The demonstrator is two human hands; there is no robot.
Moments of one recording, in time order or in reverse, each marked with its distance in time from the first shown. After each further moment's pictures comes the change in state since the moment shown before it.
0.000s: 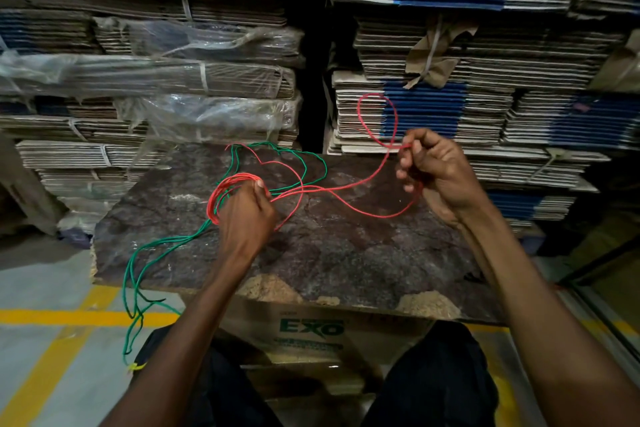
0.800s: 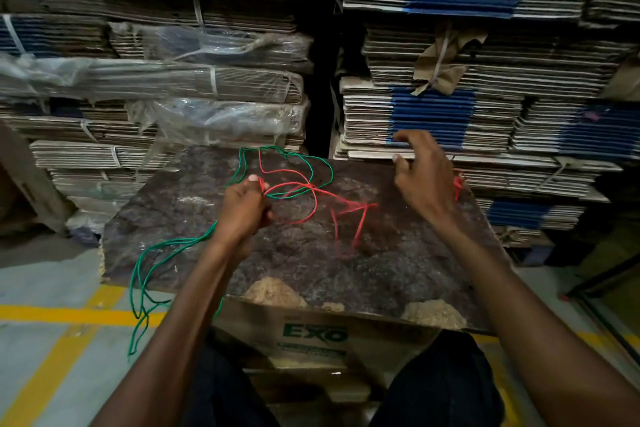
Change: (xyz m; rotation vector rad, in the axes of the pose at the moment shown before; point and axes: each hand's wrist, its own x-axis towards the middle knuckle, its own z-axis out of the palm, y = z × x) left_hand 0.014 0.017 -0.022 -0.809 -0.231 -0.580; right_hand 0.033 0.040 -0.003 -1.341 0.396 -0.299
